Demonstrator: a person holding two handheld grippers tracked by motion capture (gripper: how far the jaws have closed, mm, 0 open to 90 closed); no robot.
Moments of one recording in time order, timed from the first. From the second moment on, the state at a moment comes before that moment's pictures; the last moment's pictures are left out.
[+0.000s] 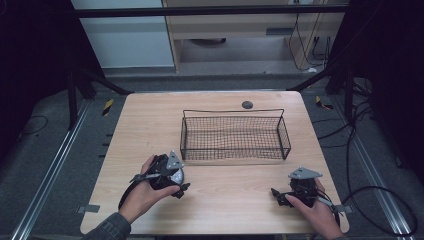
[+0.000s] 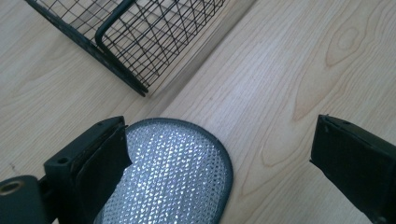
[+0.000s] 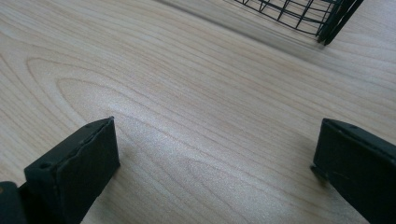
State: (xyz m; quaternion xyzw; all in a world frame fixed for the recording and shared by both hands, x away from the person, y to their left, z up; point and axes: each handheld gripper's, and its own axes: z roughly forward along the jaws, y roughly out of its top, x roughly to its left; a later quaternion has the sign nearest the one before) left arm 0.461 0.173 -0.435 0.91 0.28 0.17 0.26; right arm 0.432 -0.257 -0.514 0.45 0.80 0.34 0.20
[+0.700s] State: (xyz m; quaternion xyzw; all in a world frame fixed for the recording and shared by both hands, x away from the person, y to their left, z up) left arm 0.467 0.206 -0.431 0.92 0.30 0.16 0.21; right arm 0.431 -0.257 -0.514 0.46 0.80 0.34 0.20
